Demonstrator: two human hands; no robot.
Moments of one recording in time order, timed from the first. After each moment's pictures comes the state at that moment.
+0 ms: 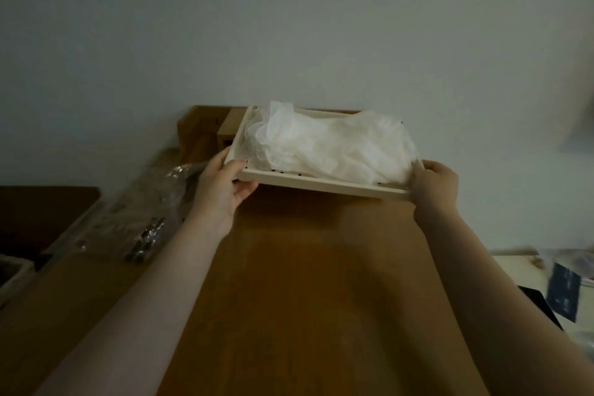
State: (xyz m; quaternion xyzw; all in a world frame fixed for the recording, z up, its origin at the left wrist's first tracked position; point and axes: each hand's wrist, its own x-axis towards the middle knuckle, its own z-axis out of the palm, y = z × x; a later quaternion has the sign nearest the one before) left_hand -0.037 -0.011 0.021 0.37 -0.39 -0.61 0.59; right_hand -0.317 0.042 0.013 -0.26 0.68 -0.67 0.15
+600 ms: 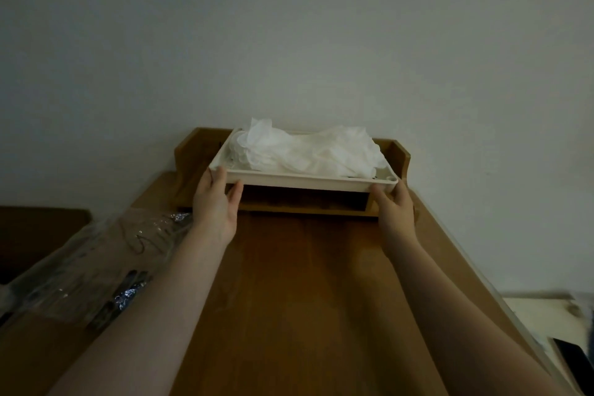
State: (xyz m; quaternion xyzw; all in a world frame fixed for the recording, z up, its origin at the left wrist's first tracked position) left_hand -0.047 -0.128 0.013 0.36 -0.24 -0.61 0.66; right_hand -0.291 -0.073 -0.013 -0.36 0.58 -0.68 0.25
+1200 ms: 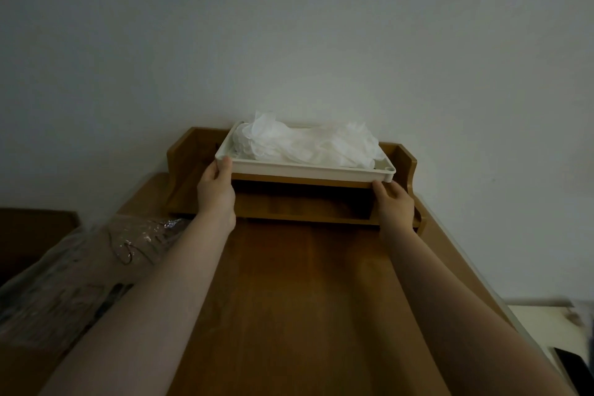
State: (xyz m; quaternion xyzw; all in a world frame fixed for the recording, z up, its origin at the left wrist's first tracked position) left_hand -0.060 -0.171 0.013 0.50 -0.37 -0.49 0.61; right_hand -0.299 -0.117 -0.010 -0.30 0.66 -0.65 0.24
